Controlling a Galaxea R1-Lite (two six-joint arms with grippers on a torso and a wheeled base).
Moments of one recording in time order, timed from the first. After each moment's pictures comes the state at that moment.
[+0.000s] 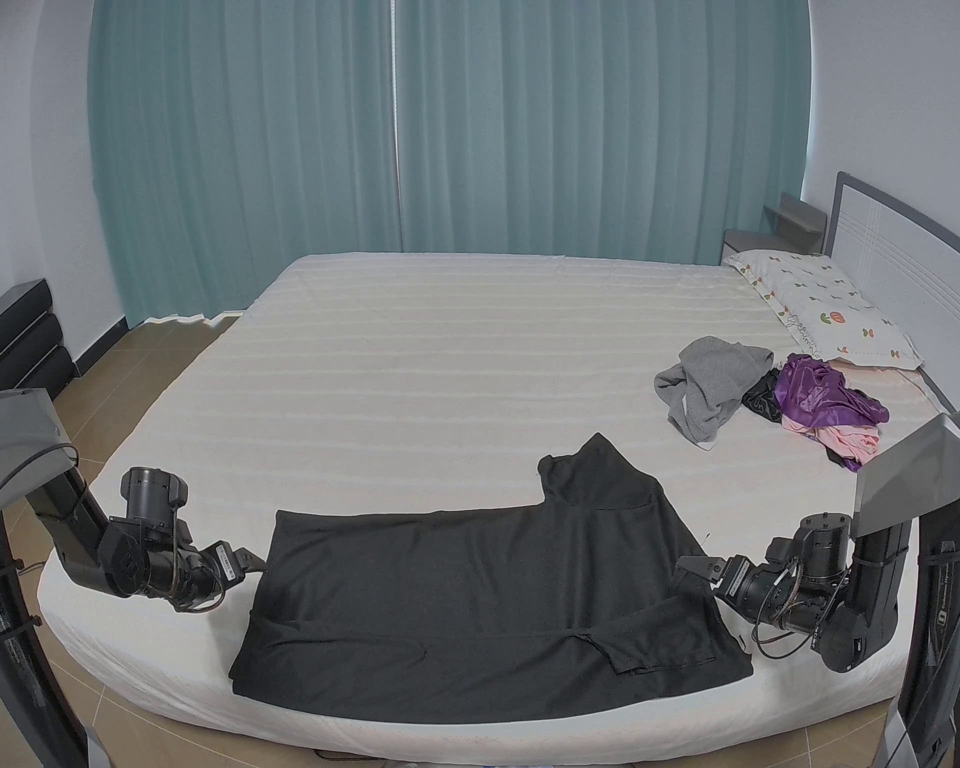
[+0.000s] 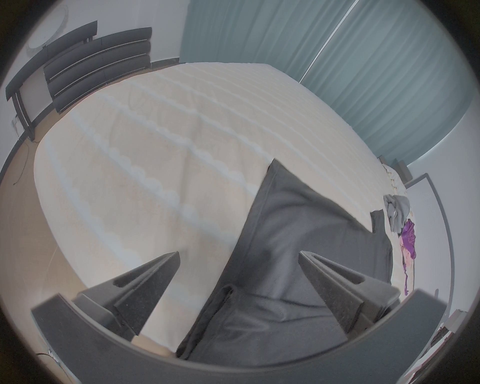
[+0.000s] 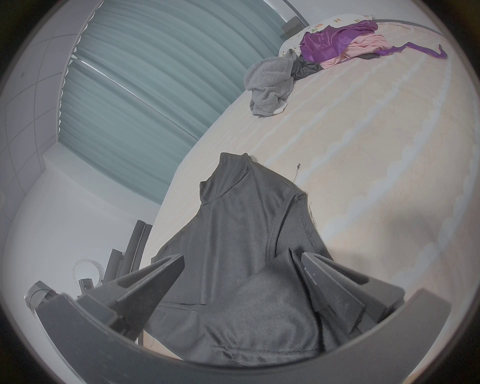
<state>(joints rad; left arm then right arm) 0.07 2.07 -0.58 -0.54 -0.12 -0.49 0.14 2.35 -0.24 -1.55 0.29 0.74</state>
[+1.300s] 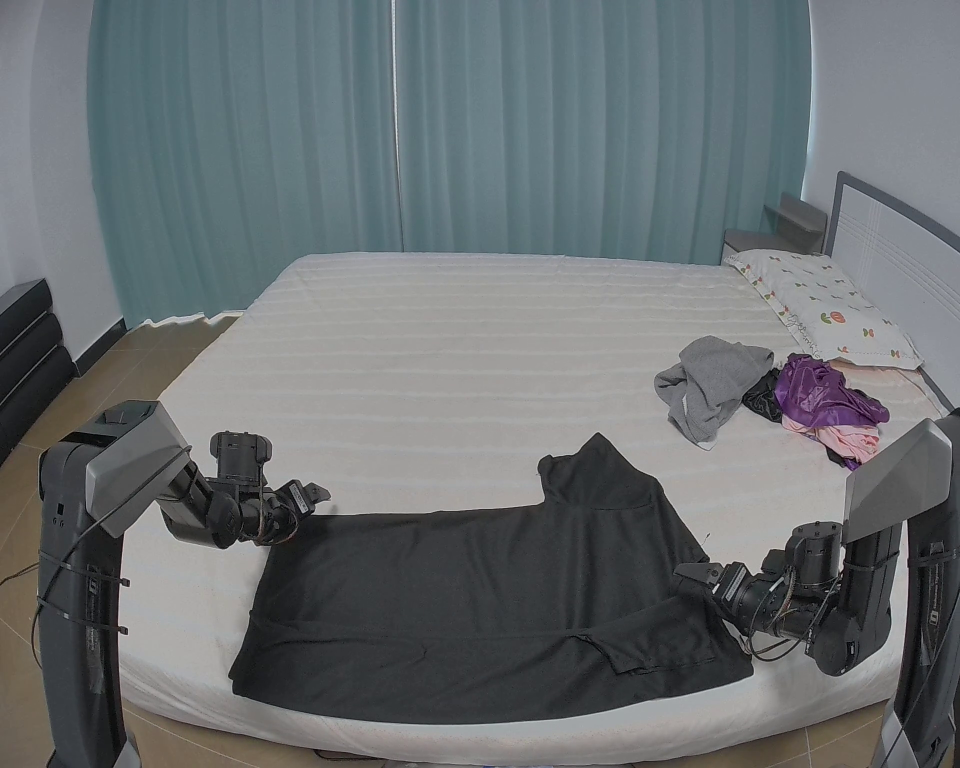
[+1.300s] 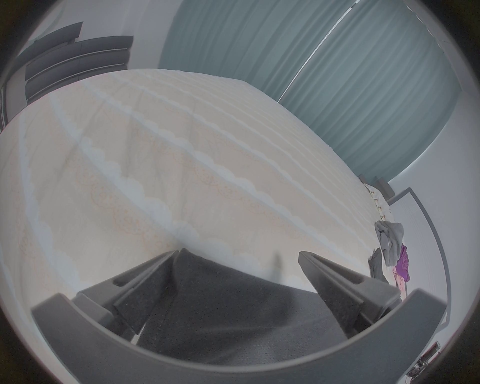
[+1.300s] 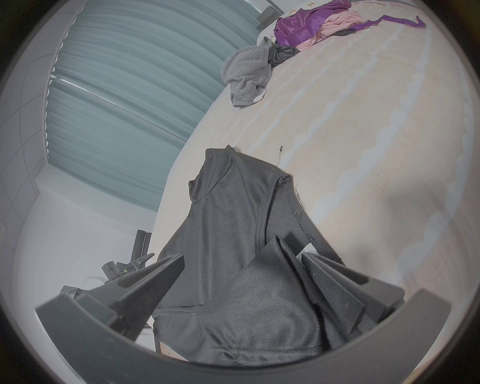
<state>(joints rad) -0.02 2.54 -1.25 -0.55 -0.12 -0.58 0.14 2.40 -0.25 -1.55 0.29 0.85</state>
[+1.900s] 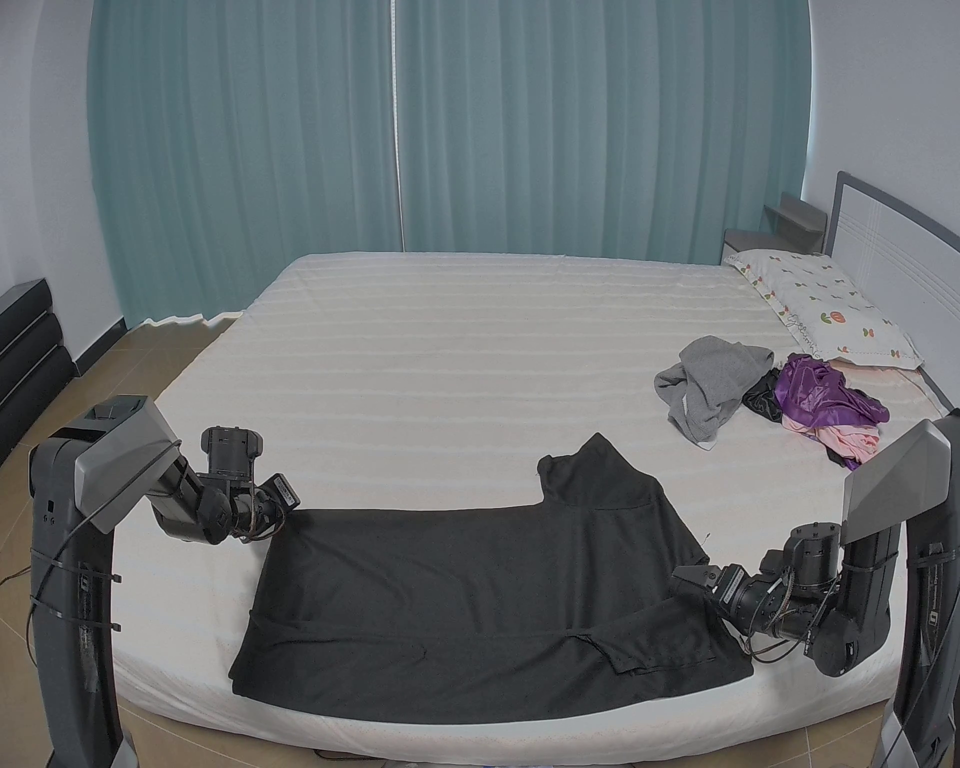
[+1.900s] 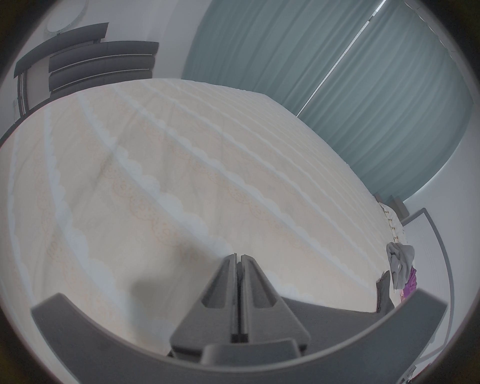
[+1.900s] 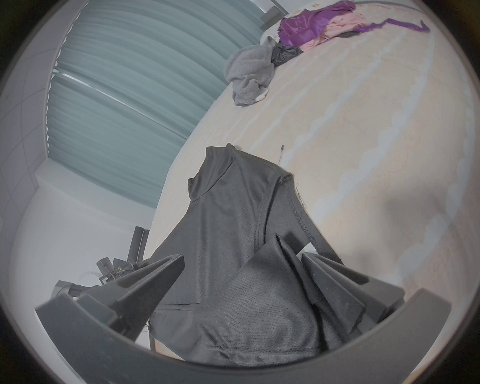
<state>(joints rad) -0.01 2.51 -1.23 -0.55 0.00 -0.65 0.14 2.41 -0.25 -1.55 0.28 0.82</state>
